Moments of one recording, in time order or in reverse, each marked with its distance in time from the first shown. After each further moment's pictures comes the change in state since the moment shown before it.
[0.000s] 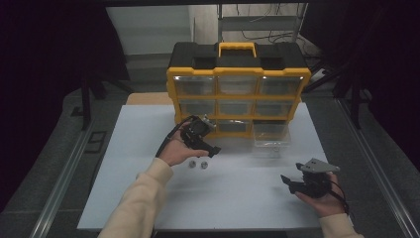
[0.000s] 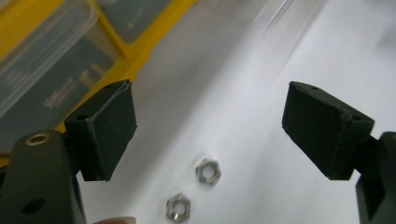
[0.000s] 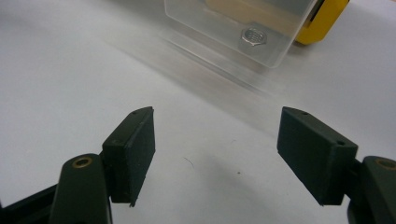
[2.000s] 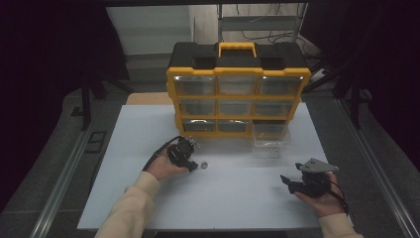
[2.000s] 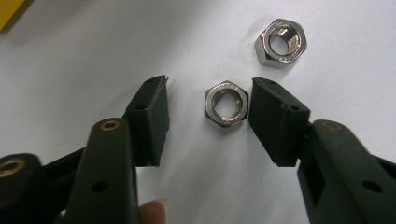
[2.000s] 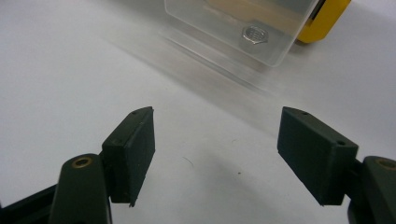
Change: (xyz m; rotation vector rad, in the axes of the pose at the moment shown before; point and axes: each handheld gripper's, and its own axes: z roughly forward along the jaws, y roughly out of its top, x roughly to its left) left arm 0.020 -0.070 0.047 0.210 0.044 -0.007; right arm 0.001 0.000 0.002 0.007 -0.002 -0.003
